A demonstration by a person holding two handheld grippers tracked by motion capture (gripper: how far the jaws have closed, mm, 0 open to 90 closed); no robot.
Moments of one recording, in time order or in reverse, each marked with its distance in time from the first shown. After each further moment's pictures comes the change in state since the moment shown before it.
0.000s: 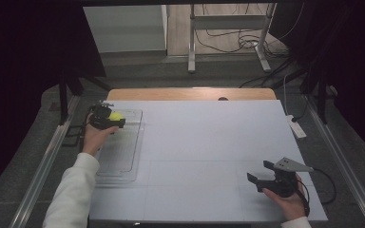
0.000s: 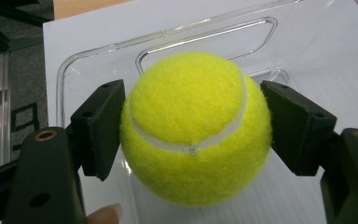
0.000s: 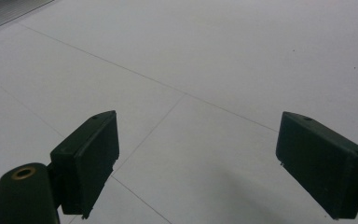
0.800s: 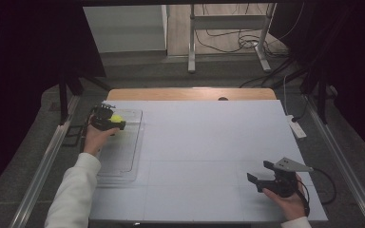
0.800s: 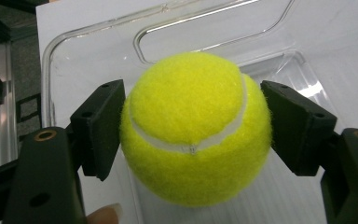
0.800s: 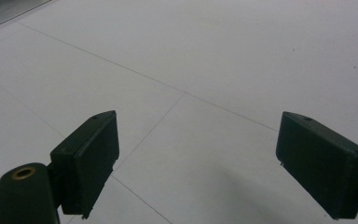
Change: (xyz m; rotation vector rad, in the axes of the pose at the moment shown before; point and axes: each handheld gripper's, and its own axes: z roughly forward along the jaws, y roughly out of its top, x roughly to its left) left arm -0.001 -0.003 0.010 0.058 0.020 0.018; right arm 0.000 0.000 0.000 0.002 -0.001 -0.002
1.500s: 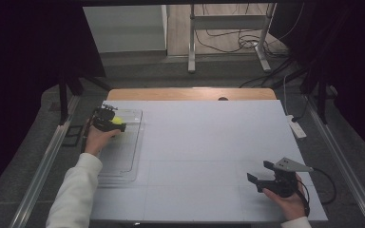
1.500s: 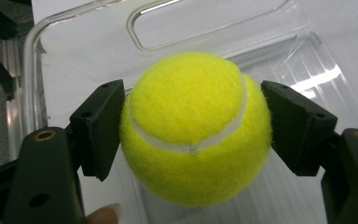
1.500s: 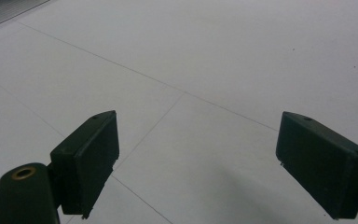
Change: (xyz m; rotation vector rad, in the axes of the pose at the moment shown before) left arm -0.004 -0.001 0.007 0.046 0.030 0.041; right arm 0.000 0.000 0.000 0.002 -0.001 -0.002
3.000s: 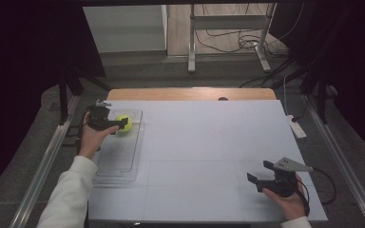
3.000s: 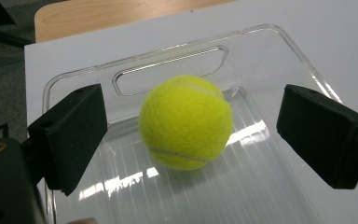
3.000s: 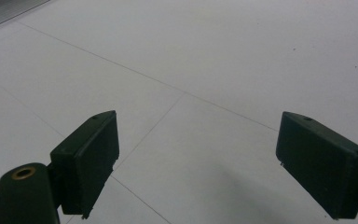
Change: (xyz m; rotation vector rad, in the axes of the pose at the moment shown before) left arm 0.002 -0.003 -0.038 -0.213 -0.150 -0.064; right arm 0.000 0.000 0.001 0.000 0.004 0.001
